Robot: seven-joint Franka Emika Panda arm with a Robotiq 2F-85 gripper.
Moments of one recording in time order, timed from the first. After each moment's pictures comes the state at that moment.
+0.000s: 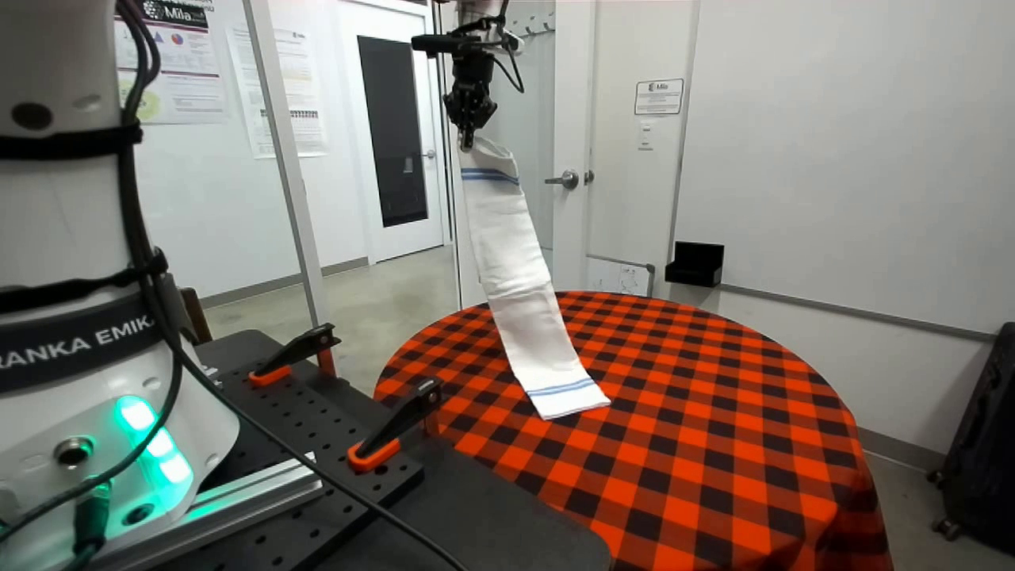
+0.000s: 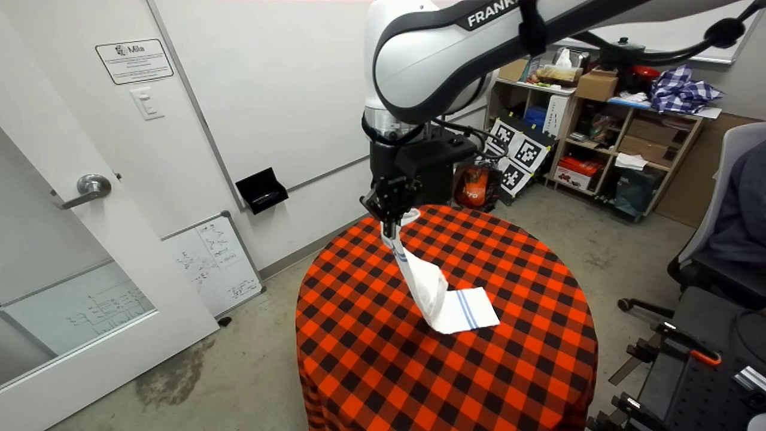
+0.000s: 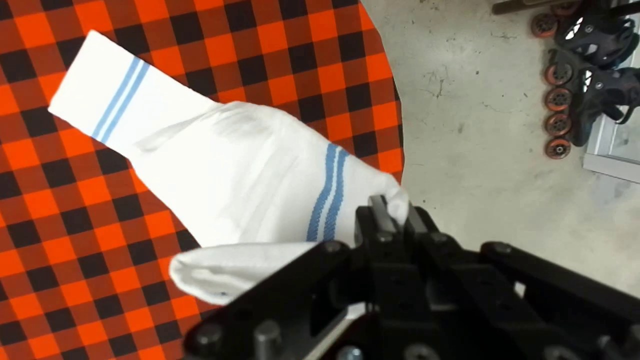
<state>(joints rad) 0.20 0.41 0.10 -1.65 0.13 2.04 0.23</state>
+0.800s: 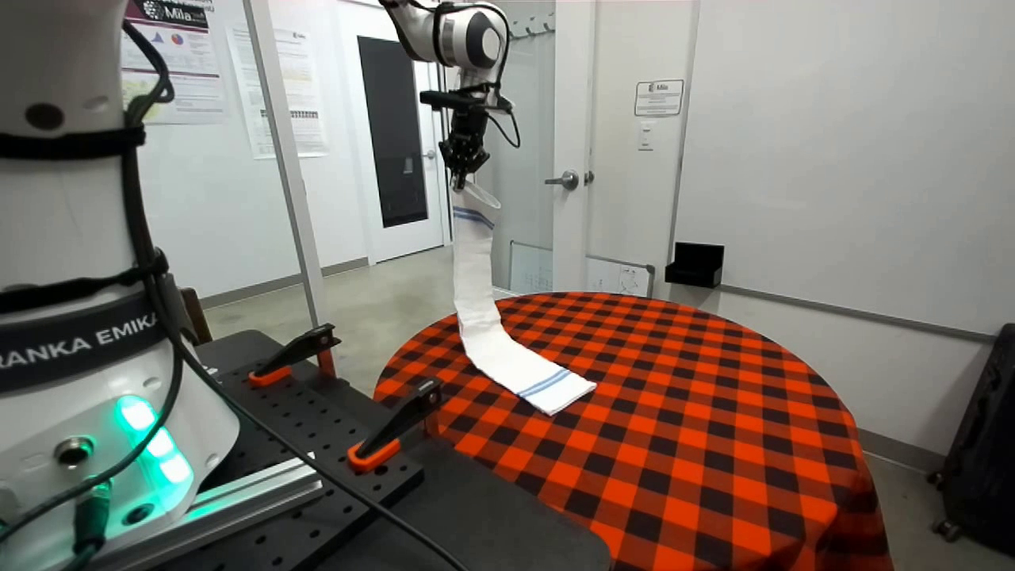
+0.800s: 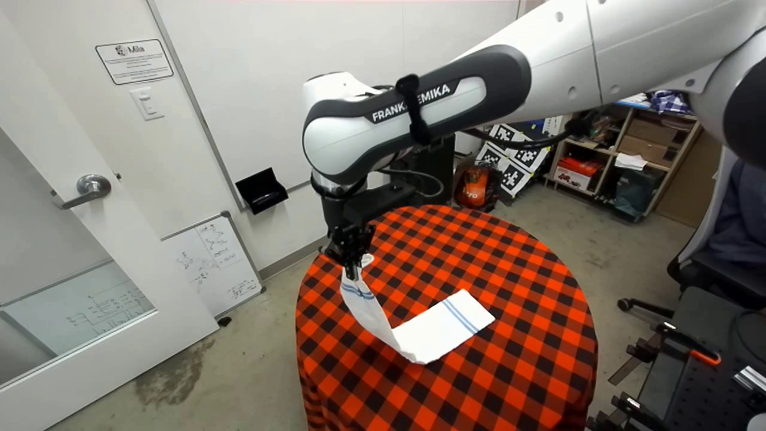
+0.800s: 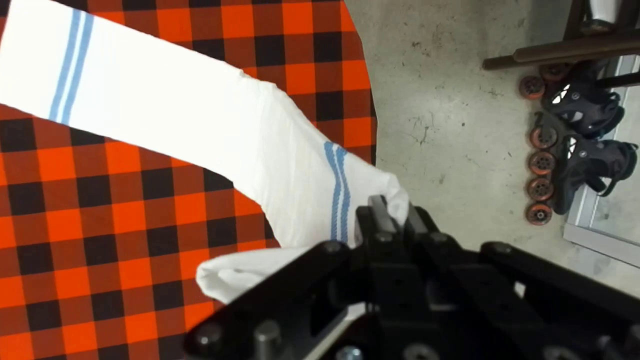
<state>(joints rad) 0.26 0.82 0.13 -1.19 0.11 1.87 0.17</state>
